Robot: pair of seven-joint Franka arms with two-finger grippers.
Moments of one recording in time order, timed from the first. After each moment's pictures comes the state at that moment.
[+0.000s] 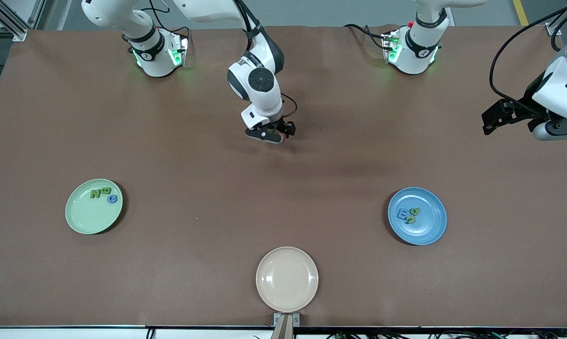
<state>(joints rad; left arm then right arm) -0.07 0.01 -0.07 -1.54 0.07 1.58 -0.16 1.12 0.53 -0.18 -2.02 0.29 2.56 1.00</state>
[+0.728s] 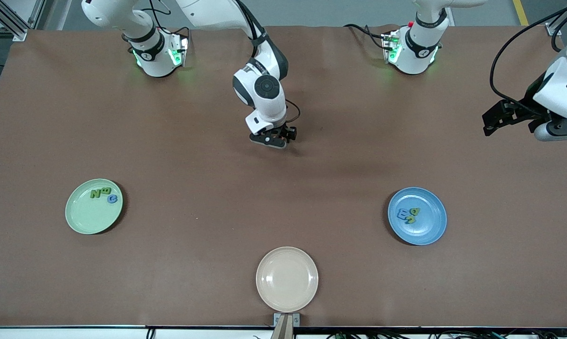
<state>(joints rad) -0.07 0.01 -0.06 -1.55 0.07 1.59 -0.16 1.12 0.60 -0.18 -1.96 0.29 2.55 1.00</state>
